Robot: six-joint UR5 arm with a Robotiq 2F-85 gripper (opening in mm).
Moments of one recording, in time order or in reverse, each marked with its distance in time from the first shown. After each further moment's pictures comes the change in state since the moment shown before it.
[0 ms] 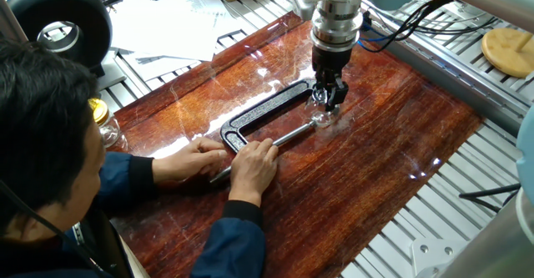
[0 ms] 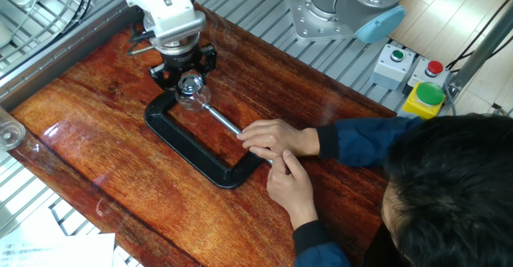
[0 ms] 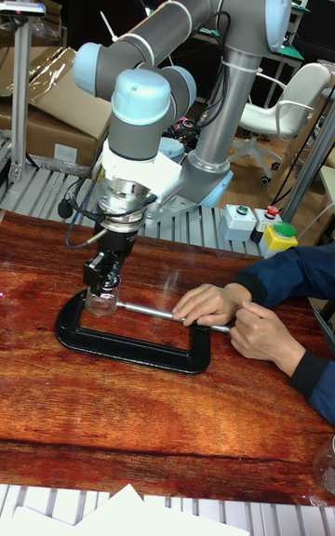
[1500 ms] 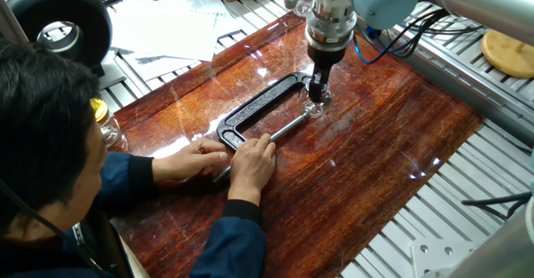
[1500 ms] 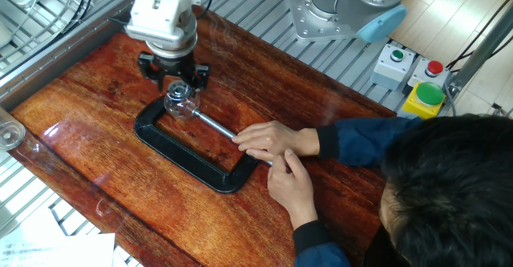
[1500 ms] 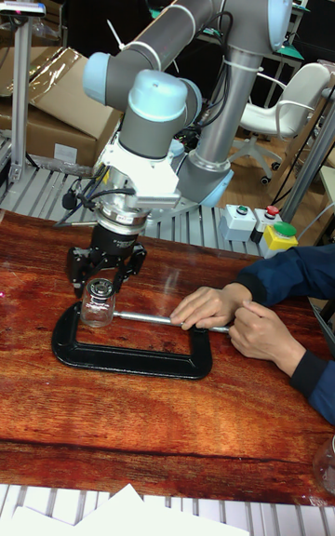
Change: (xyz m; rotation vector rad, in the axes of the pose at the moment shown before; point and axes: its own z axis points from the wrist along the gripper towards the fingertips) arm -0.006 -0.040 -0.008 0.170 -0.026 0.572
